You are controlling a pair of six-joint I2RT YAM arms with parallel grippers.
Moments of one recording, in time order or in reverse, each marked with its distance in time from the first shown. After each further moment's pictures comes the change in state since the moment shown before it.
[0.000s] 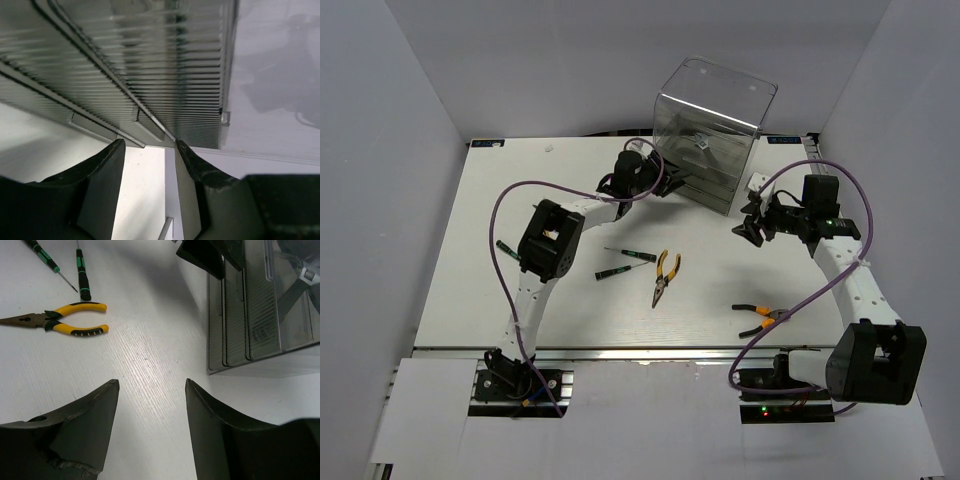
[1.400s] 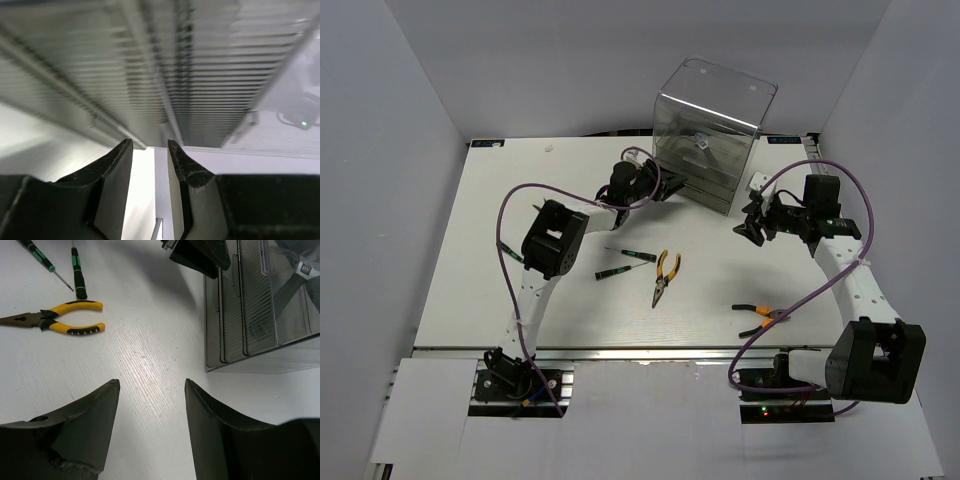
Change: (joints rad) left arm 0.016 0.067 -0.071 0.237 0.035 -0.105; right arm -0.023 0.007 -0.004 0.011 -0.003 0.005
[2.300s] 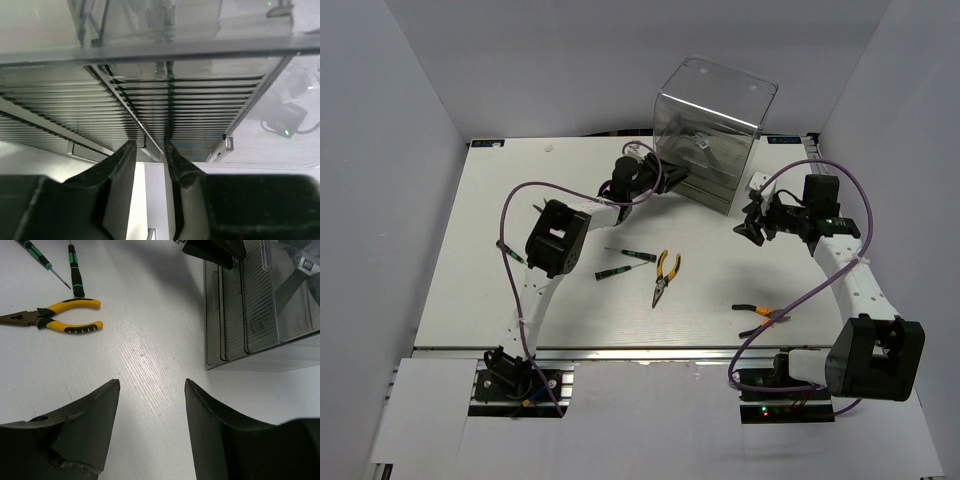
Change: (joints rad) left arm 0.000 0.053 0.111 0.005 -0.022 -0.037; right arm -0.002 0.013 0.000 0.004 0.008 -0.001
